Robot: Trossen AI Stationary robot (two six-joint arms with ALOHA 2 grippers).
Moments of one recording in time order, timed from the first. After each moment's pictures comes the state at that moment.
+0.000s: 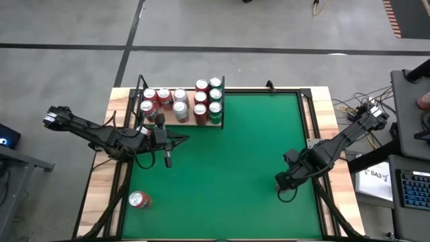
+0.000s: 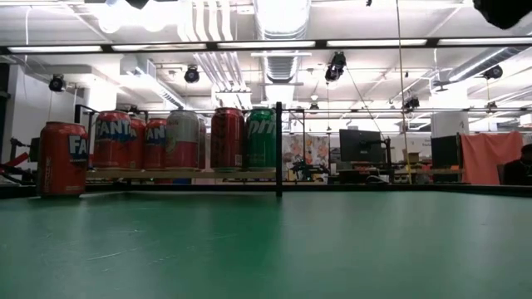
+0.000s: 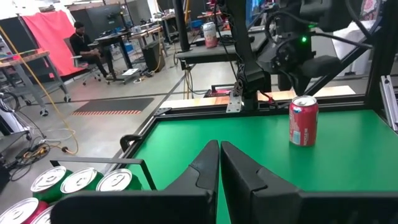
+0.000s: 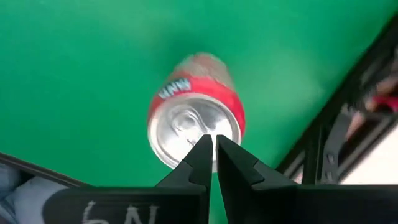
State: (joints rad) left arm -0.33 0.92 0.76 0.02 -0.58 0.09; right arm 0.61 1.27 1.10 -1.28 -0.09 1.74
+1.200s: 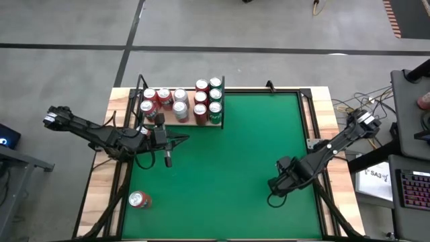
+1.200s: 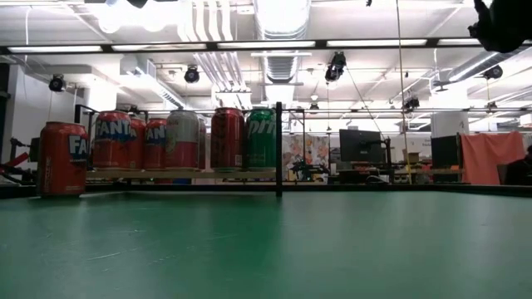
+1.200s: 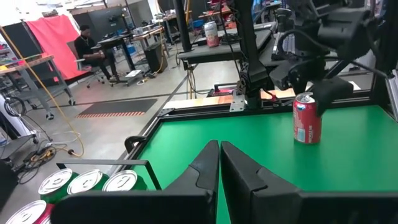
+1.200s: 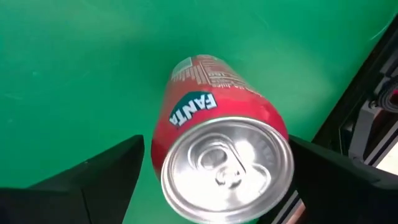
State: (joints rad) left arm -0.33 0.92 0.76 0.02 -0.59 0.12; right arm 0.61 1.45 1.09 -1.21 -0.11 1.80
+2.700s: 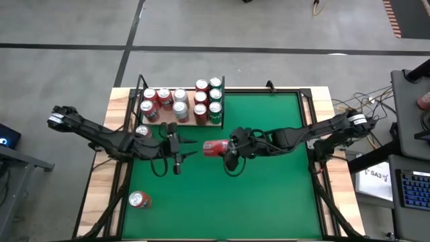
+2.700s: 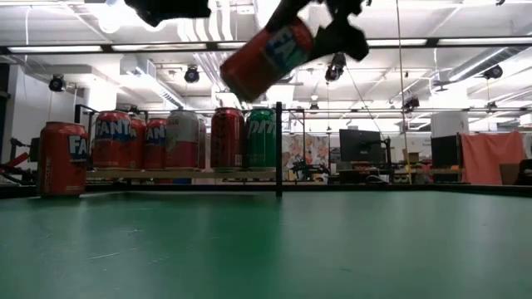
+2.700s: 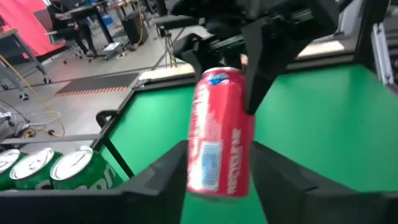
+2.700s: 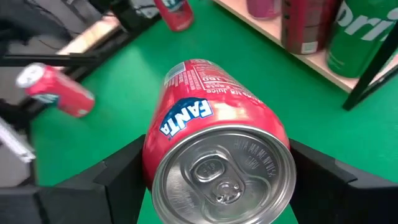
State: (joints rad) left arm -0.33 1.08 0.76 0.02 -0.53 0.06; right arm 0.19 1.55 1.27 -0.41 0.33 0.76
